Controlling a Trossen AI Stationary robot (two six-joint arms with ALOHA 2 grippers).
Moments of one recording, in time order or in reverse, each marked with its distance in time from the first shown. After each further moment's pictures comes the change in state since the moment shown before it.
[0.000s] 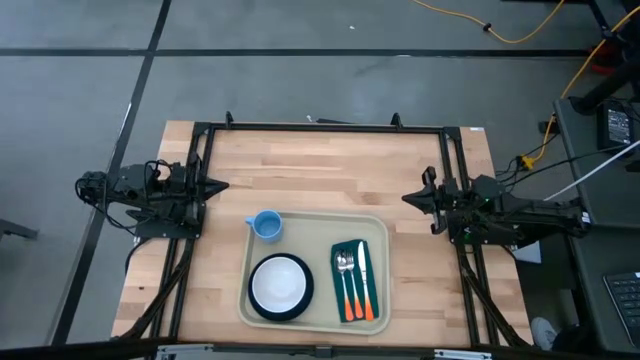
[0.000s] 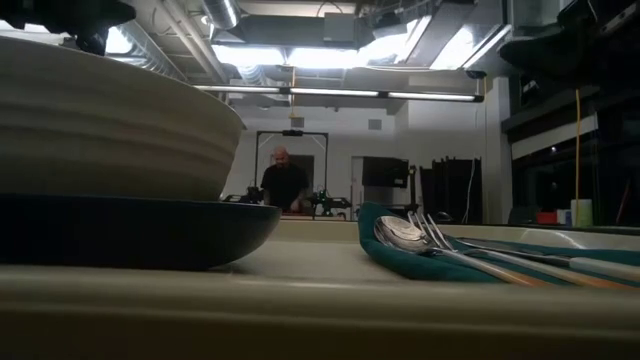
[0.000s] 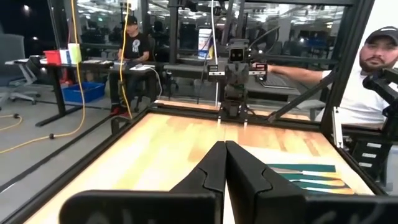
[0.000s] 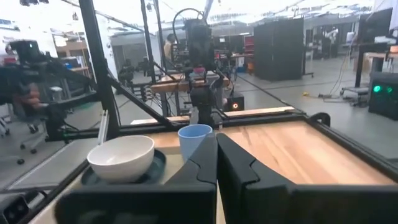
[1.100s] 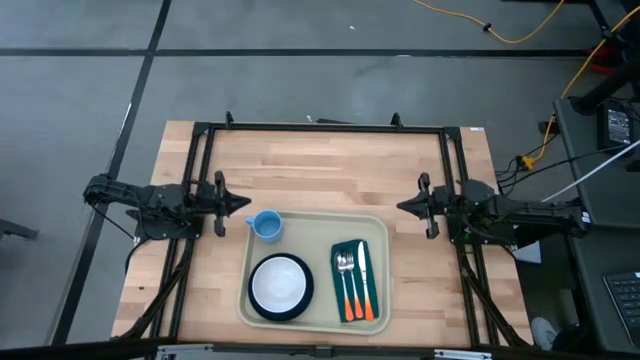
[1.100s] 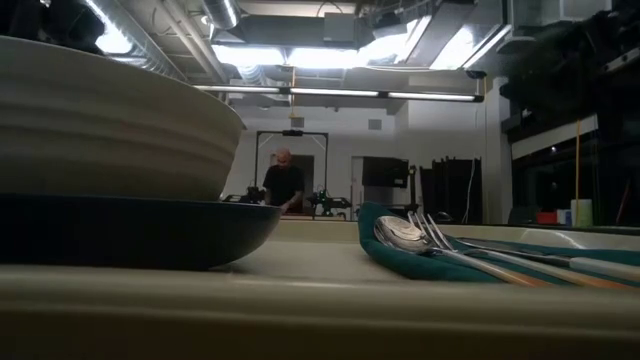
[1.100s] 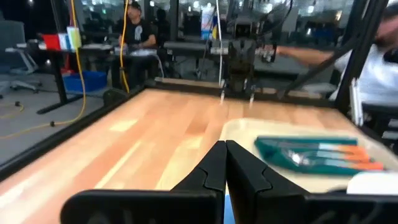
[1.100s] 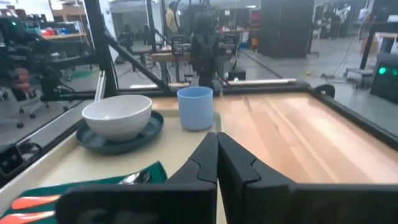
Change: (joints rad) left arm 0.000 -0.006 -0.377 0.349 -0.016 -0.010; right arm 0.000 0.003 -0.088 -0.016 -0.020 -0.075
